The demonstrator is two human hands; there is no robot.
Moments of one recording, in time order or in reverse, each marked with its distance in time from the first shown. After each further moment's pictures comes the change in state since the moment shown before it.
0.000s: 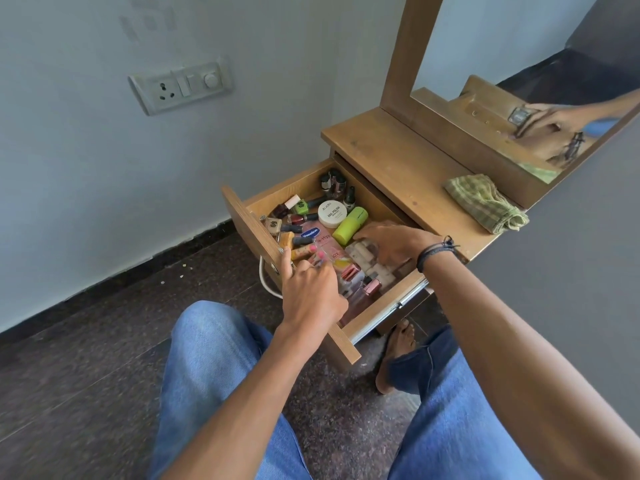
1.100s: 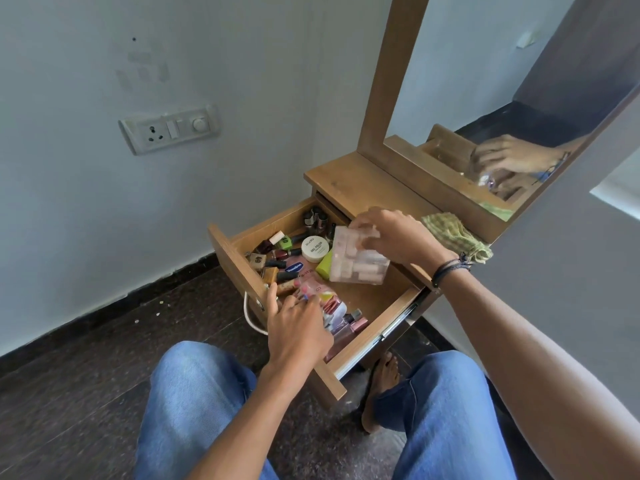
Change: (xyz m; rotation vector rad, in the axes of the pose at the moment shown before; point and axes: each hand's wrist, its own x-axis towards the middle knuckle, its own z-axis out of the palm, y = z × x) left_hand 0.000 0.000 0.000 0.013 -0.013 0.005; right_hand -0.066 -0.011 -0.068 0.075 0.562 -0.053
